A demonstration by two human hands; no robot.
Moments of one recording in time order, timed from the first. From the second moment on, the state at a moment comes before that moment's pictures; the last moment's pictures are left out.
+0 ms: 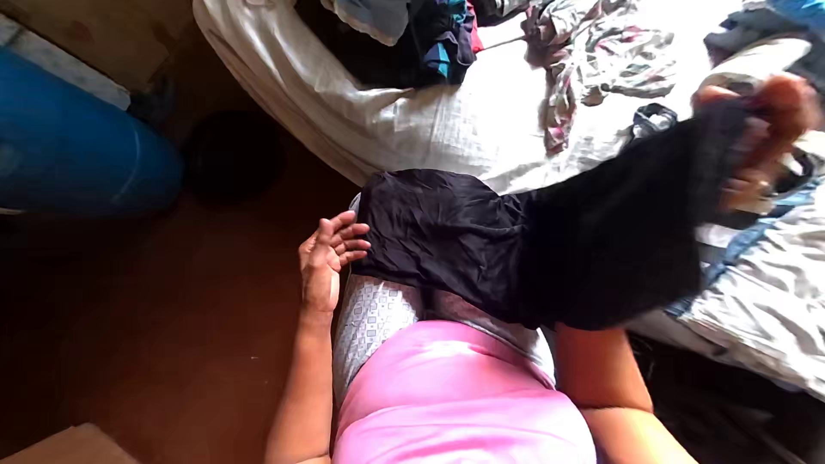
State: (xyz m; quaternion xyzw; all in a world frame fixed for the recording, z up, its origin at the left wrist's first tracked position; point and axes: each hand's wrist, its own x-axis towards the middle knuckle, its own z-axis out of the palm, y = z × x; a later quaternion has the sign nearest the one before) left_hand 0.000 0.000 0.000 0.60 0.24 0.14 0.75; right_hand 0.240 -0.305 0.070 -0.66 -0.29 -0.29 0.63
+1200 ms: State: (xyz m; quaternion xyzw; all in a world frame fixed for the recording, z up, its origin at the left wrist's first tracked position) left_hand 0.149 -0.034 0.030 0.94 0.06 -0.05 0.32; right_hand 0.097 -0.327 -0.039 -0.82 -0.10 0.21 0.52
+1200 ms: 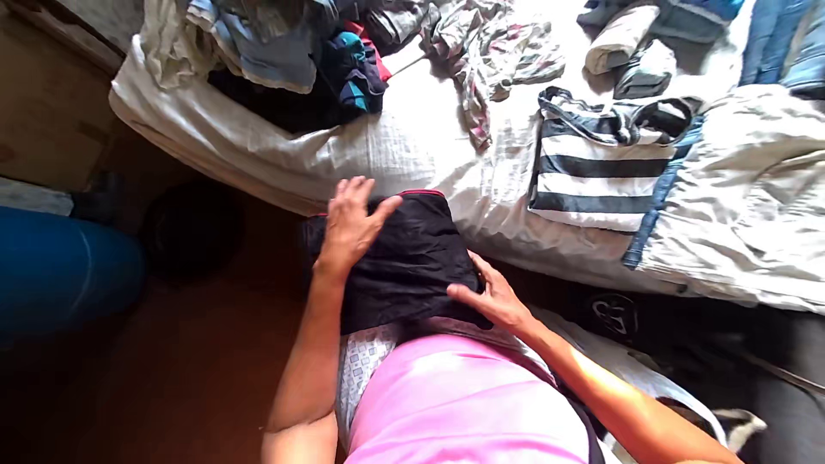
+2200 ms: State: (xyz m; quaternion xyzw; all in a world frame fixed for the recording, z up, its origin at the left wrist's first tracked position) left_hand 0.220 -0.047 0.050 0.70 -0.11 -0.19 0.68; right_hand 0.084 -0.338 -0.019 -0.75 -0.15 0.10 0.64
